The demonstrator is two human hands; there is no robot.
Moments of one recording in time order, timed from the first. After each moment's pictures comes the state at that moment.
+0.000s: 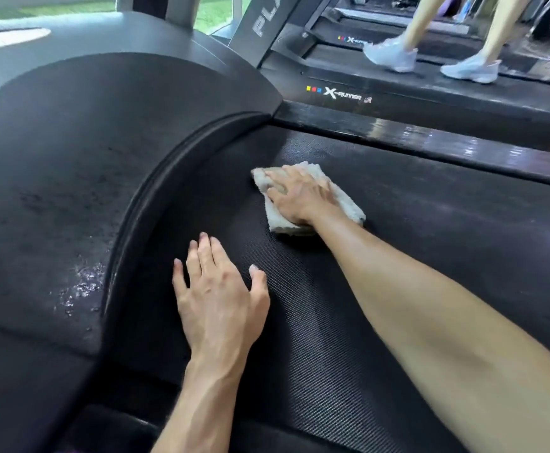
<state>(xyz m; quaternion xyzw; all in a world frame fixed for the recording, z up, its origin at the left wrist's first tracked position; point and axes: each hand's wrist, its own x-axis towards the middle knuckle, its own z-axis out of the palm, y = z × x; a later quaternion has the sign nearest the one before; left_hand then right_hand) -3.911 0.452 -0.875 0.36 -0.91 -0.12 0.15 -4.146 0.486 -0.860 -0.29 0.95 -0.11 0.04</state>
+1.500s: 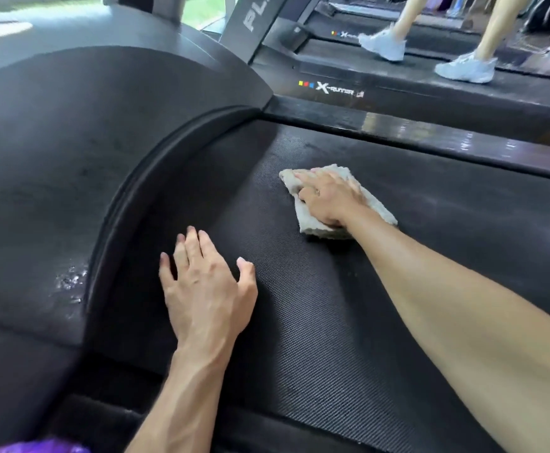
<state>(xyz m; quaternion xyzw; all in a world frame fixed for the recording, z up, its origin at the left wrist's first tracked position) -3.911 0.457 -0.867 0.37 -0.91 -0.11 0.14 -4.171 0.555 -0.871 -0.24 0.96 -0.11 0.07</state>
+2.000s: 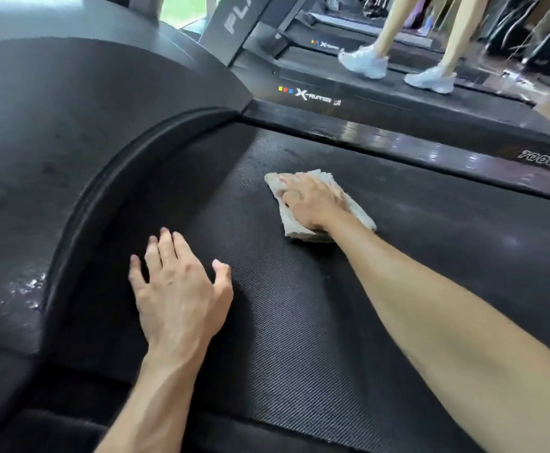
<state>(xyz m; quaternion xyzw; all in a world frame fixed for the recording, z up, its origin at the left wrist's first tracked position) -3.913 0.457 -0.868 0.37 -0.91 -0.12 0.13 -4.172 0.572 -0.863 -0.25 0.96 -0.11 0.07</state>
